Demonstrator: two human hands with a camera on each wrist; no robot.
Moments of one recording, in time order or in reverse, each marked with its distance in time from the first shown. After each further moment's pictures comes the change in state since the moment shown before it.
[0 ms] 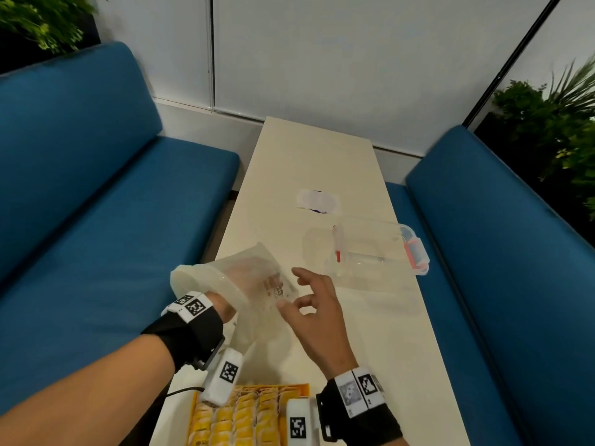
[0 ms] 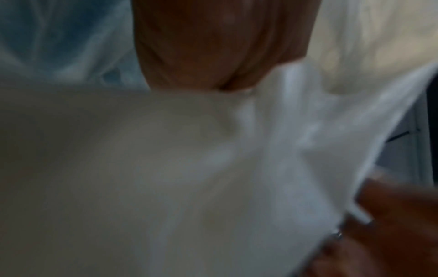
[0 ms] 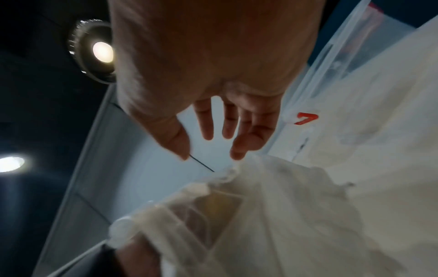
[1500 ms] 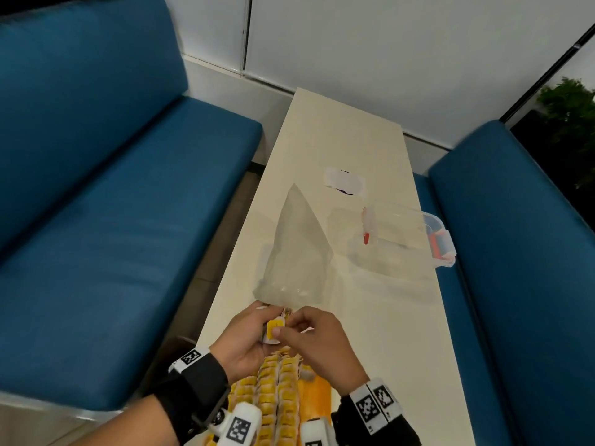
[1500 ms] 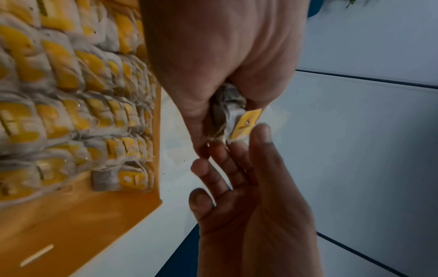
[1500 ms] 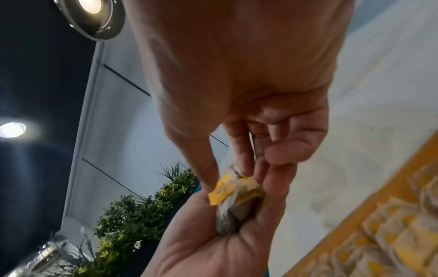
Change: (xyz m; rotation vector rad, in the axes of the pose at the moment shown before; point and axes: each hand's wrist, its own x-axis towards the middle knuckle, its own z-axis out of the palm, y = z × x) left_hand -0.114 -0.027 0.056 -1.474 -0.373 -0.024; right_hand -0.042 0.025 0.047 -0.170 -0.266 0.302
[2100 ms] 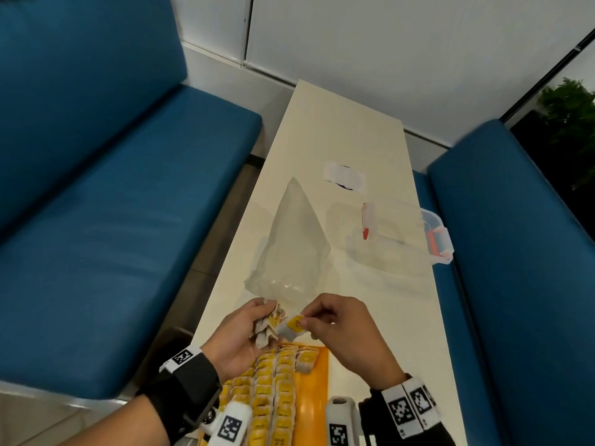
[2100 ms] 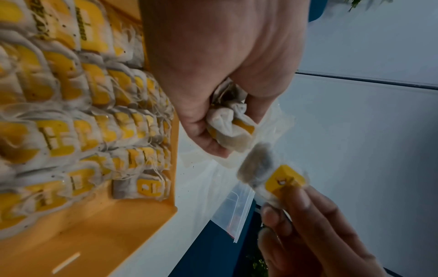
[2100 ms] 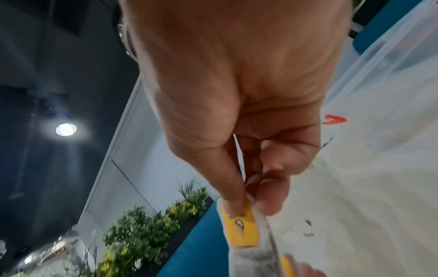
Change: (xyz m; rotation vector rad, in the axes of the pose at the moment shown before) left_hand 0.002 -0.008 -0.021 -0.069 0.026 -0.029; right_hand -0.018 -0.024 -0.045 -0.113 -0.009 -0.101
